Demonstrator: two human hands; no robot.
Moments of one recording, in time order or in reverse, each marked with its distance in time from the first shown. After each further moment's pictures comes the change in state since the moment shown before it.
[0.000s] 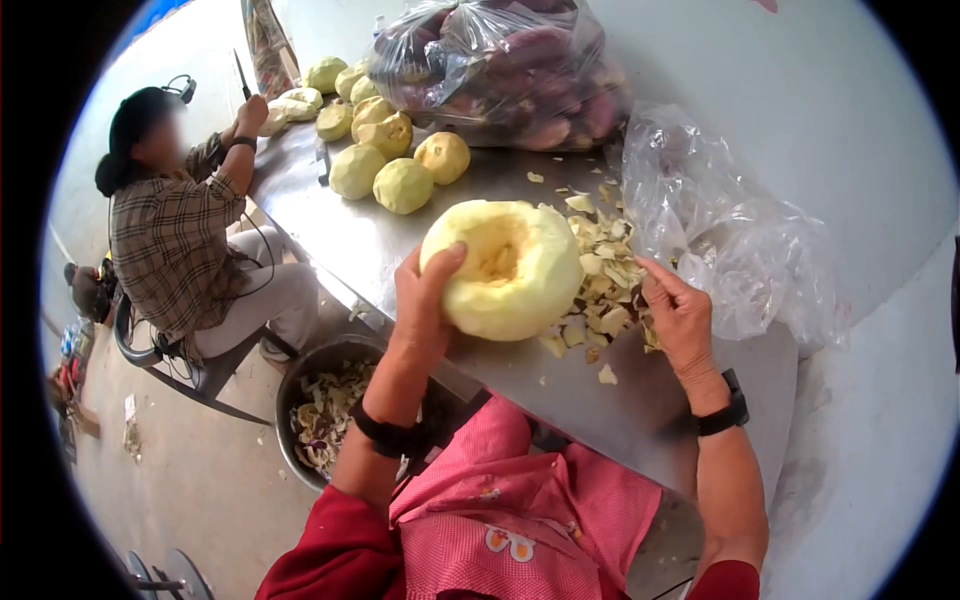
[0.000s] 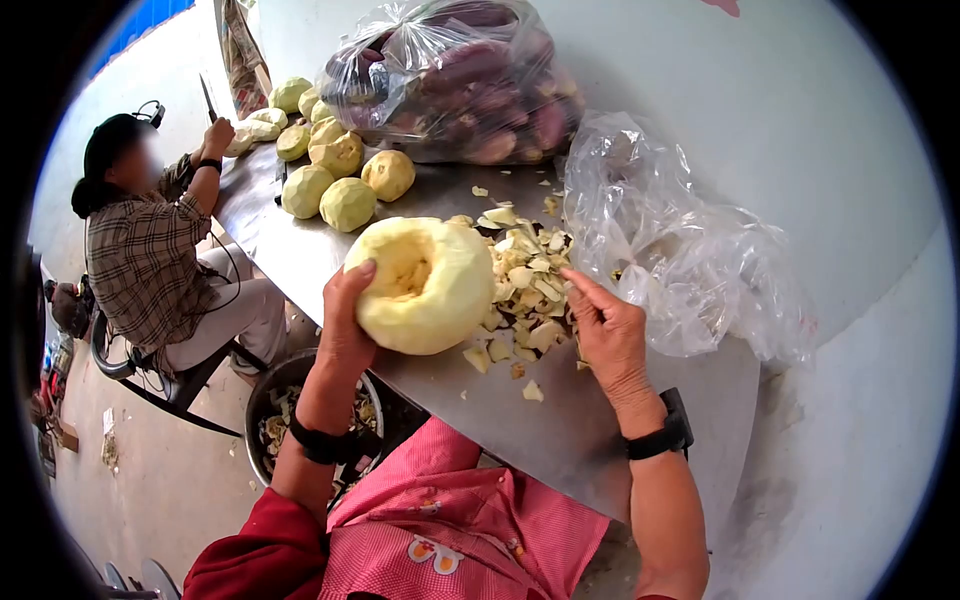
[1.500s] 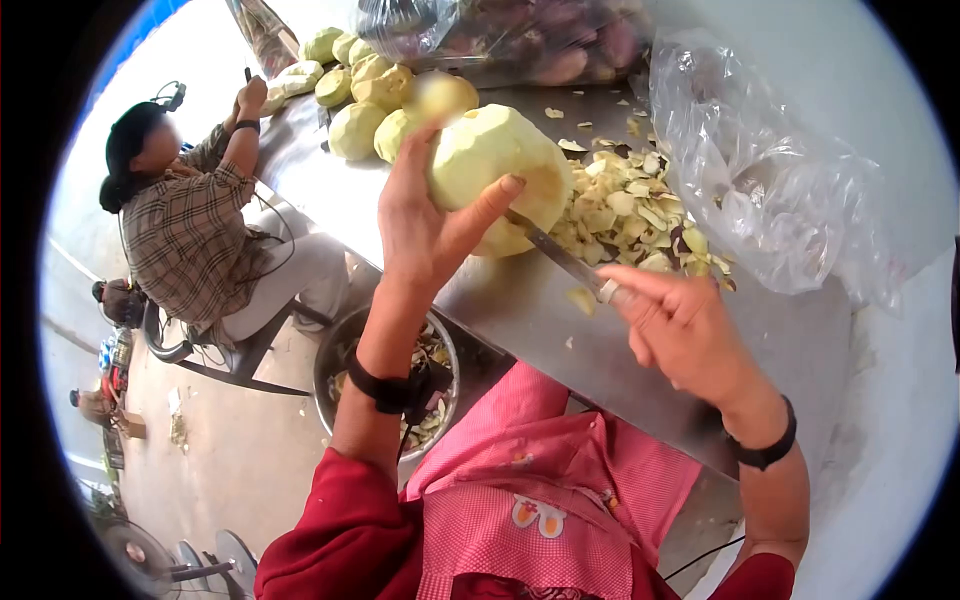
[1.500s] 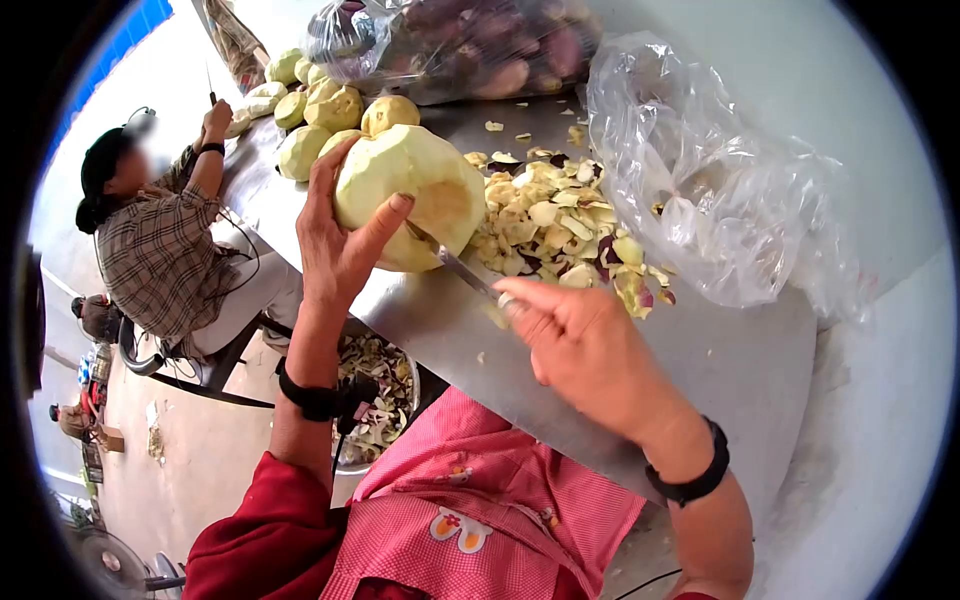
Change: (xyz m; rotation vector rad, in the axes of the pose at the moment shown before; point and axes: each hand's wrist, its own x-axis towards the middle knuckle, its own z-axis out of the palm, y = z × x) left_hand 0.025 0.018 0.010 1.159 0.003 0.713; right_hand -0.027 -0.069 0.001 0.071 -0.468 0.012
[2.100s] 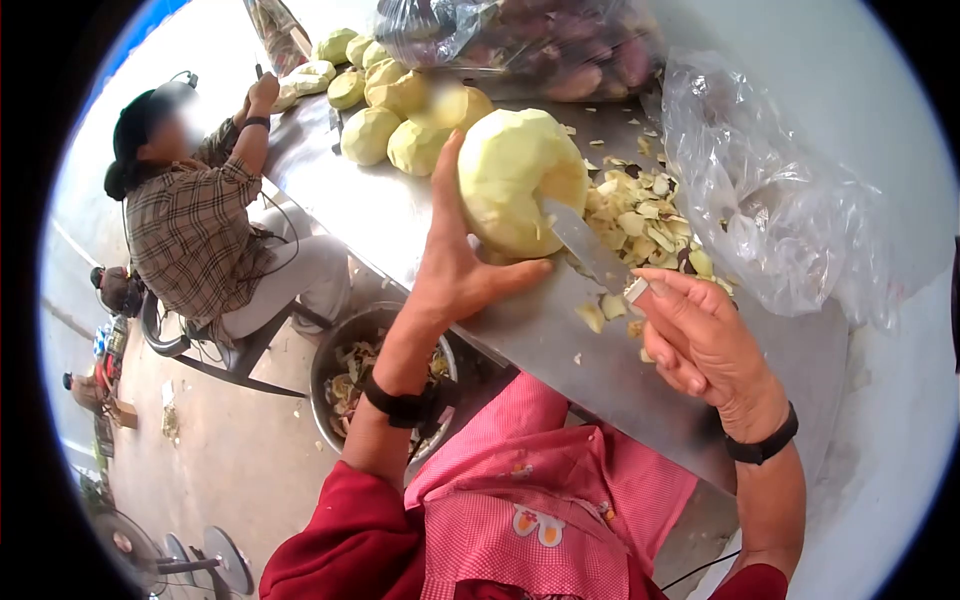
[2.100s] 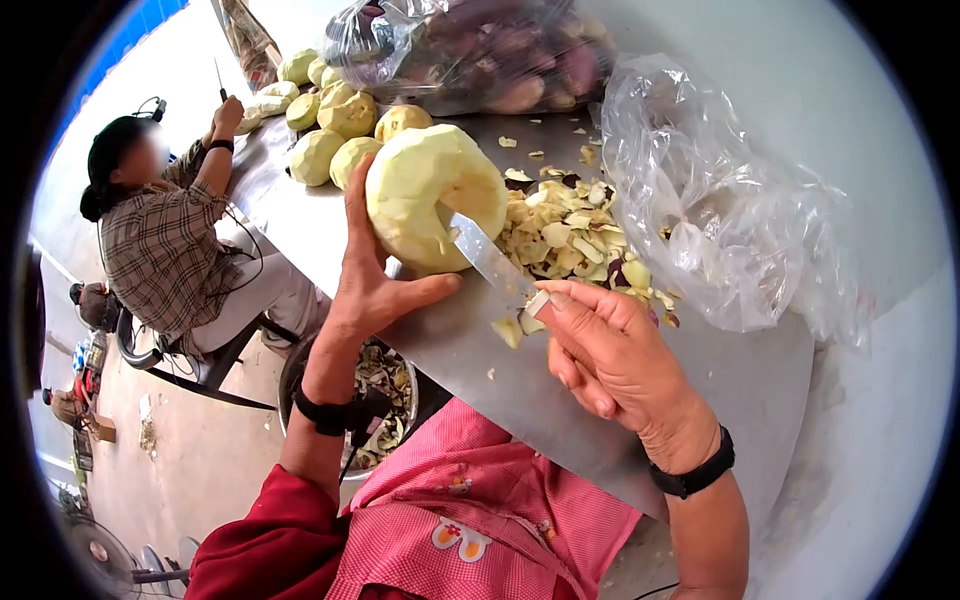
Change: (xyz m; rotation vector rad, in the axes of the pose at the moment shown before) left_hand -0.022 -0.015 0.012 -0.571 -0.200 -0.165; right_hand 0.007 0.005 -0.014 1.021 -0.151 0.510
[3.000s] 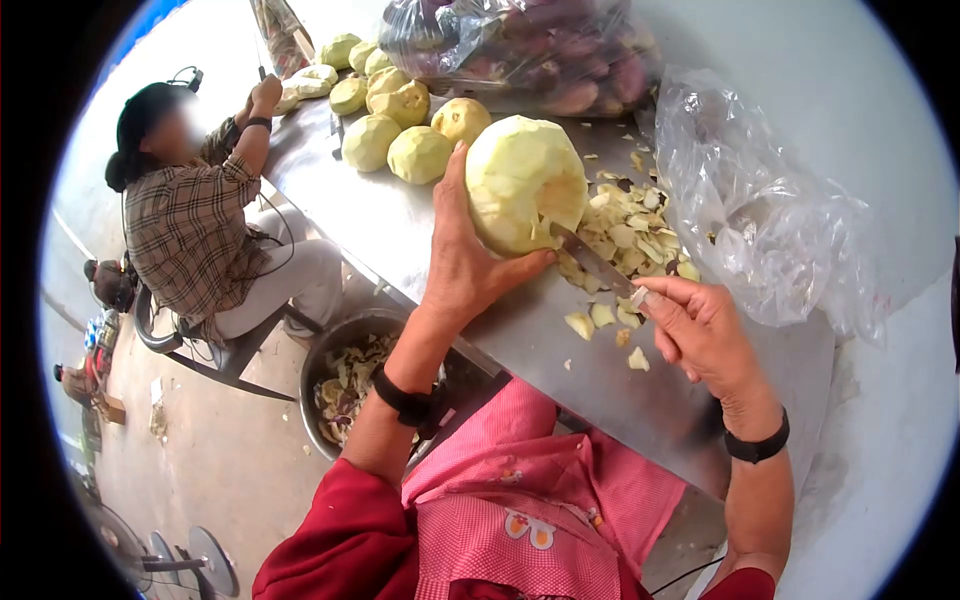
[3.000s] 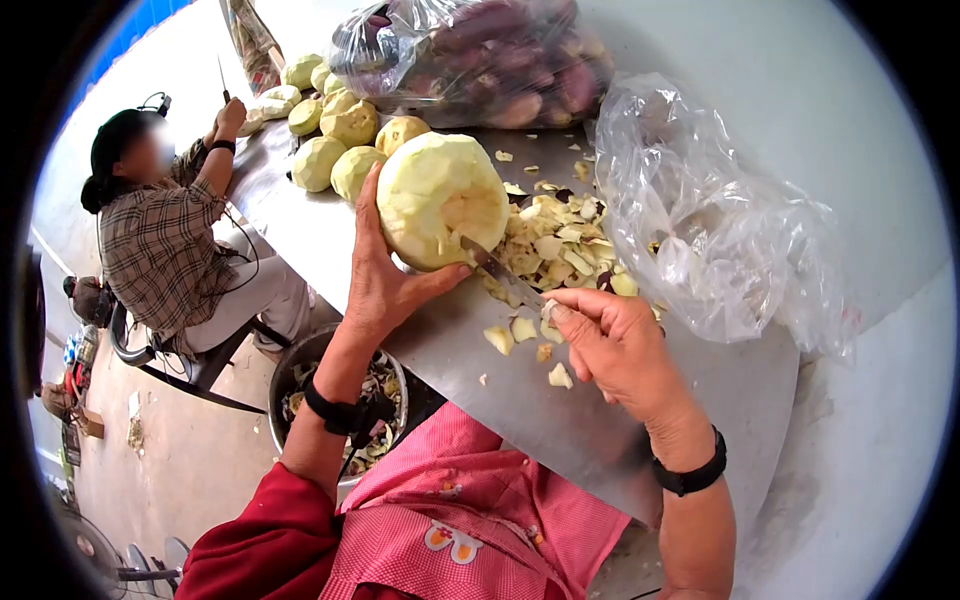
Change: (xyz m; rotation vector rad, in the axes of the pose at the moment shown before) left_hand 0.005 -0.009 0.011 0.457 0.149 0.125; right_hand 0.000 -0.003 -0.011 -0.530 0.193 -0.142
